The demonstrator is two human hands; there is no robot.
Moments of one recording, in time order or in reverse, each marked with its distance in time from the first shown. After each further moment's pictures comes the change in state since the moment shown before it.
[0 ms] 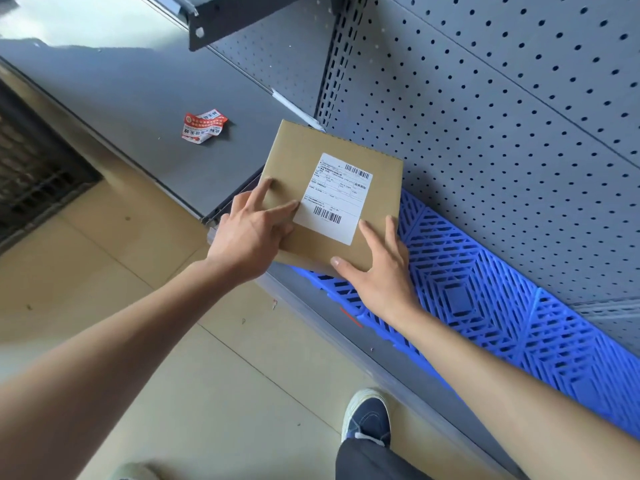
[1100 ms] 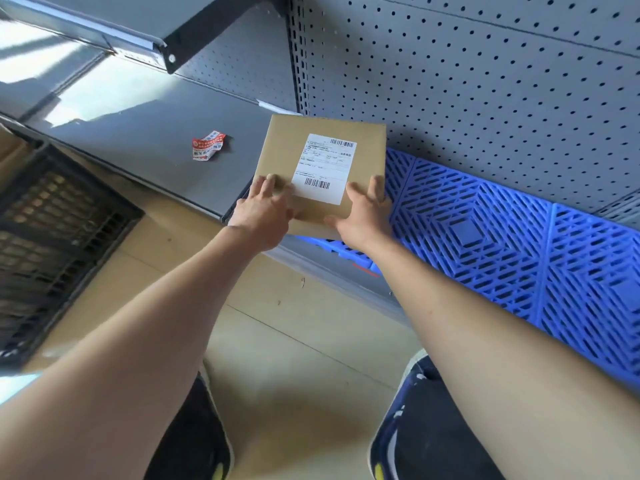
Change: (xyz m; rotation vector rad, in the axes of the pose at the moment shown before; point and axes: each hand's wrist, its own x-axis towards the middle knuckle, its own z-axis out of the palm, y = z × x) left_hand -0.009 0.025 -0.003 0.402 -0.181 0.075; right_hand -0.002 -0.018 0.017 0.046 0.038 0.137
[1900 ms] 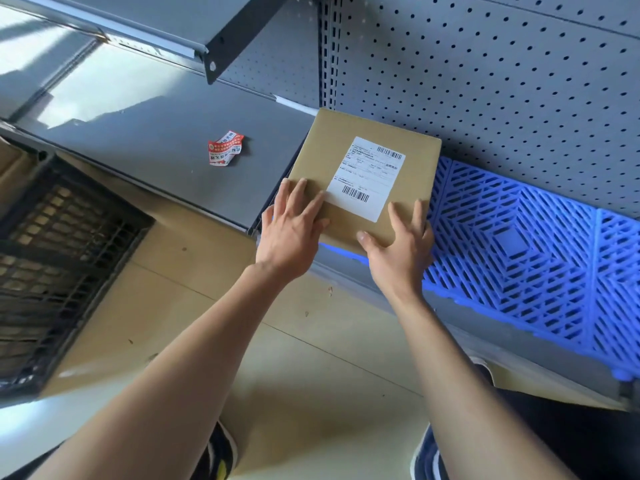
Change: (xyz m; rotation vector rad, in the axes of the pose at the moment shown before) left_hand 0.003 -0.041 0.019 -0.202 0.172 0.107; right_hand -0.027 -0.027 0.043 0.172 0.316 0.152
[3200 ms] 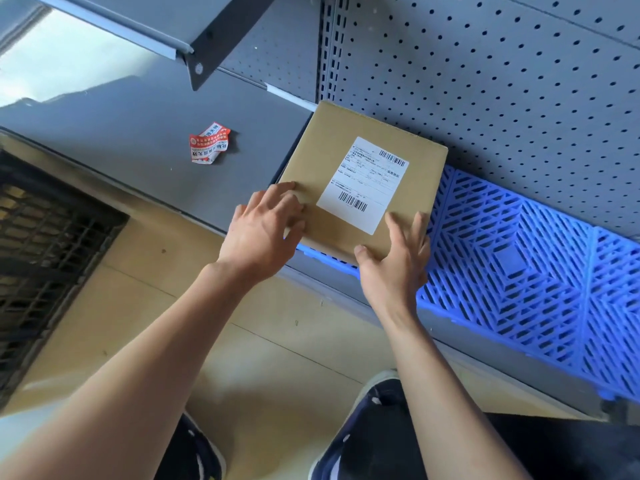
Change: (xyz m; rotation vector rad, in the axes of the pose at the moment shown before) left_hand 0.025 -0.036 -0.029 -0.088 0.009 0.085; right_hand 0.006 -0.031 0.002 0.026 -0.056 0.143
